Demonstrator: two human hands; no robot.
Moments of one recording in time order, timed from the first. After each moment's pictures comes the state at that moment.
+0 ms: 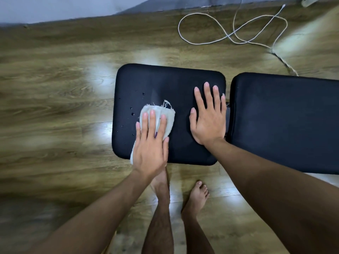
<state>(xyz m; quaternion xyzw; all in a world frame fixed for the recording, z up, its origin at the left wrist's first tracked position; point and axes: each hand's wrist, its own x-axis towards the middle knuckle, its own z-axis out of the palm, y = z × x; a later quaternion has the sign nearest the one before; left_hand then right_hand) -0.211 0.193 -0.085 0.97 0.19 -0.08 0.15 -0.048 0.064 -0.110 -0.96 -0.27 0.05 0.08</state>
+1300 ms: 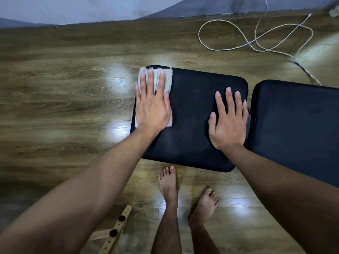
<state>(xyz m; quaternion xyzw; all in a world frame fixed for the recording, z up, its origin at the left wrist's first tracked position) -0.129 0.283 -0.087 0.94 0.31 -0.06 0.15 -0.047 0.062 -0.120 -0.96 -0.27 0.02 0.08</state>
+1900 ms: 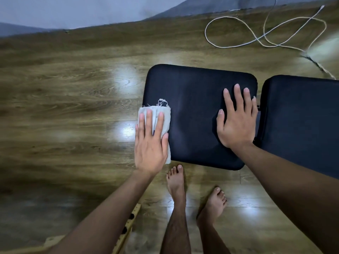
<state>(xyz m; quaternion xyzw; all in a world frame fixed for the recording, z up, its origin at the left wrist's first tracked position) -0.245 0.242 -0.083 0.94 0.29 -0.08 0.16 -0.047 0.061 -0.118 -0.96 -0.27 0.01 0.09</state>
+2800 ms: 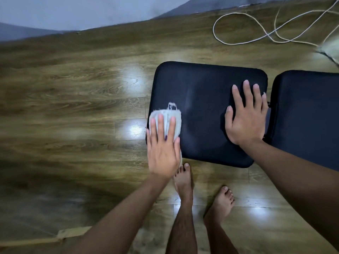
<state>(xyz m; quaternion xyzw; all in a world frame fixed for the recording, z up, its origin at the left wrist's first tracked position) -0.257 0.216 -0.084 0.93 0.31 -0.08 0.16 -0.047 0.062 -0.115 -0.96 -0.27 0.01 0.10</state>
